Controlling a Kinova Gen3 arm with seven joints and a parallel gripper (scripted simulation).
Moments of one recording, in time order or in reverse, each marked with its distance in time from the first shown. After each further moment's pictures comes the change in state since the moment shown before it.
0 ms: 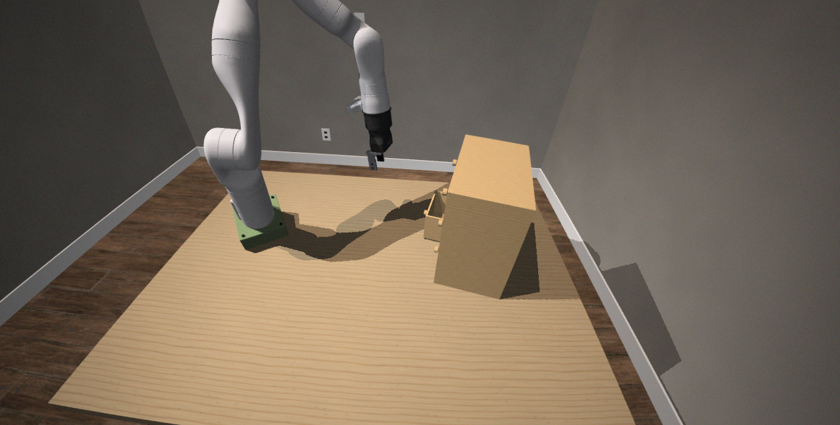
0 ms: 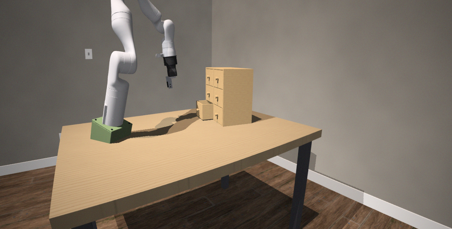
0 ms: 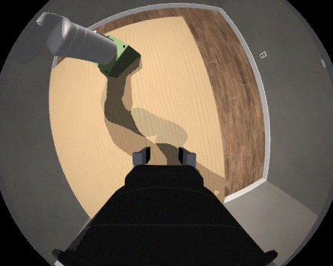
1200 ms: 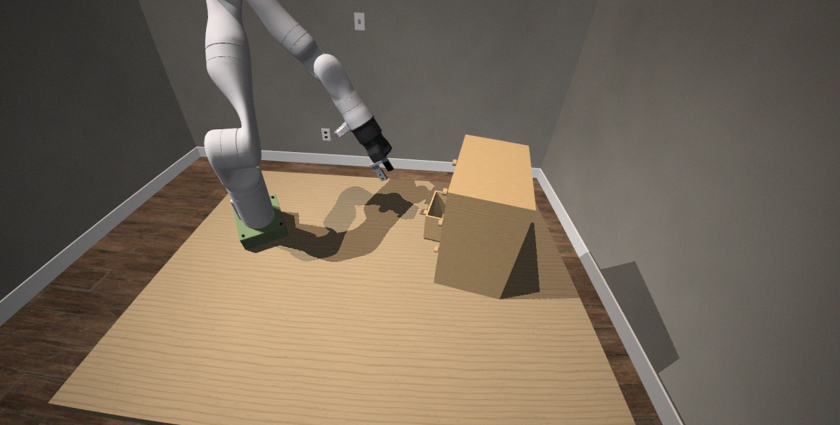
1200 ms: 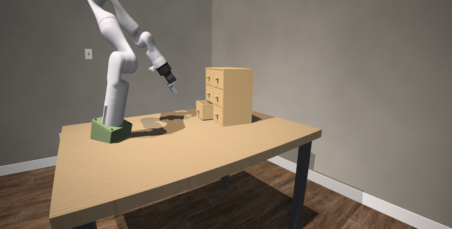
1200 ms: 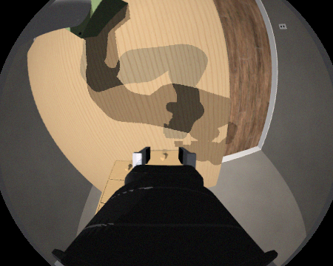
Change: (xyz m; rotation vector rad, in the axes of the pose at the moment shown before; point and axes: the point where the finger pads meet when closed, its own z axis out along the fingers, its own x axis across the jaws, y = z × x) arm 0.006 0.020 0.038 -0.460 0.019 0.005
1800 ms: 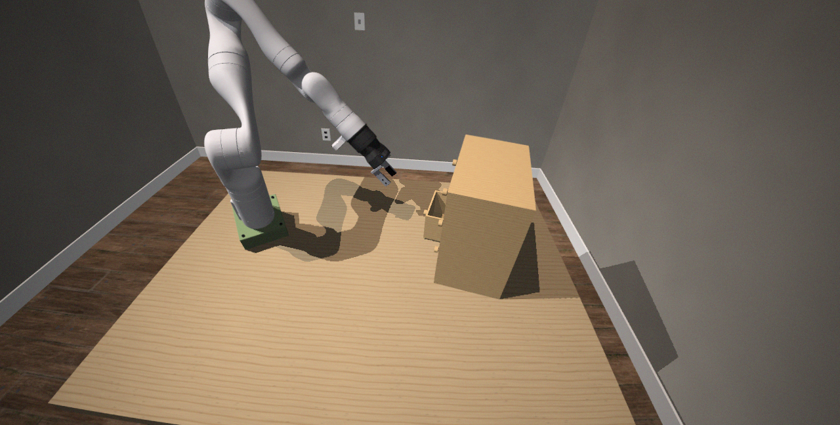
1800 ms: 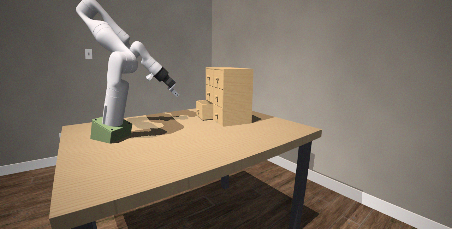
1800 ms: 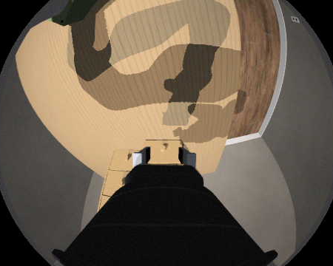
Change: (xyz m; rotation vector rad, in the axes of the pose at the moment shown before) arm 0.000 -0.002 0.019 -0.204 0.001 -0.001
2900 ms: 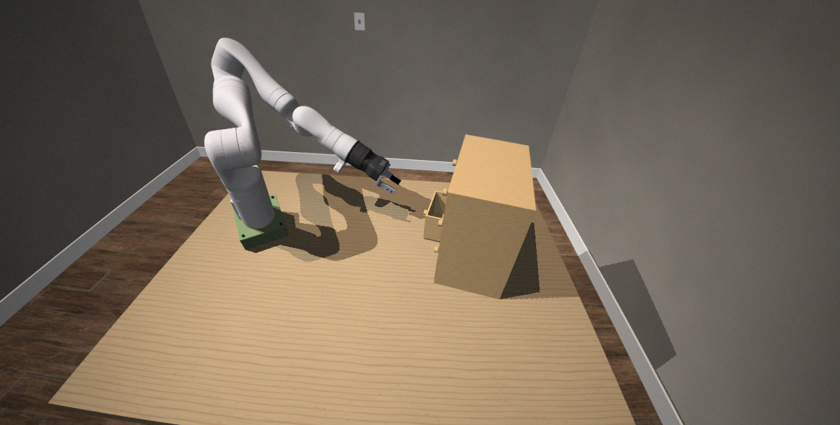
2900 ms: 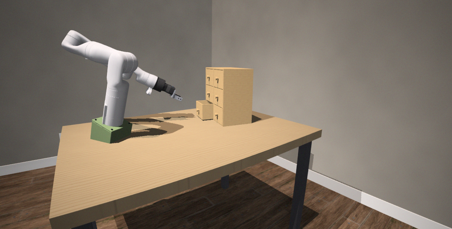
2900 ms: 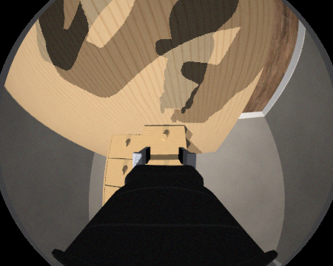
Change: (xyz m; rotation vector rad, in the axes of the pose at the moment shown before) arm -0.003 -0.008 0.033 -0.318 0.000 0.003
